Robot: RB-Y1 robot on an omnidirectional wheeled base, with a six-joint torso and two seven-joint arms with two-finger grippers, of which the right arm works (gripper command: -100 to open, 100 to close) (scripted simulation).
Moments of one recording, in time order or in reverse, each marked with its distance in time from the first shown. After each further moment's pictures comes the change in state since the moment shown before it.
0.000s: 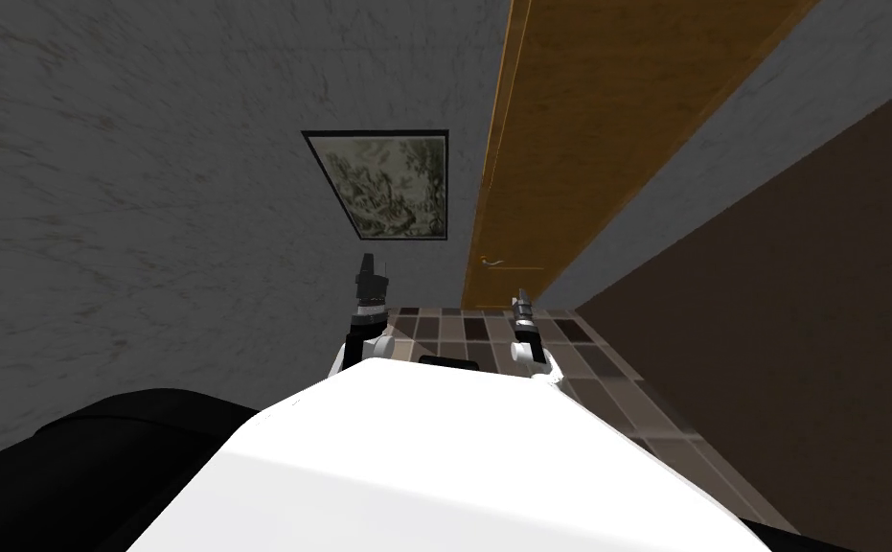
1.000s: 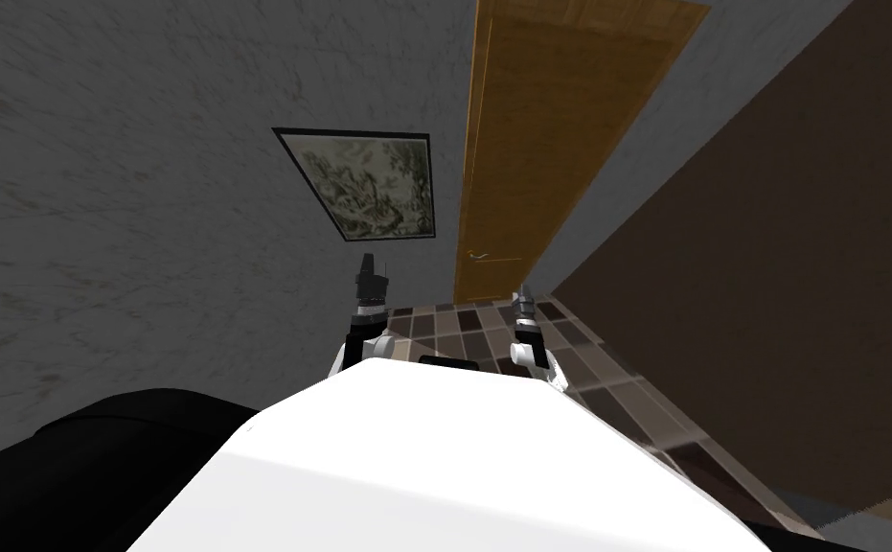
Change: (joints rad) arm 0.109 0.044 0.023 -0.261 0.030 0.049 0.014
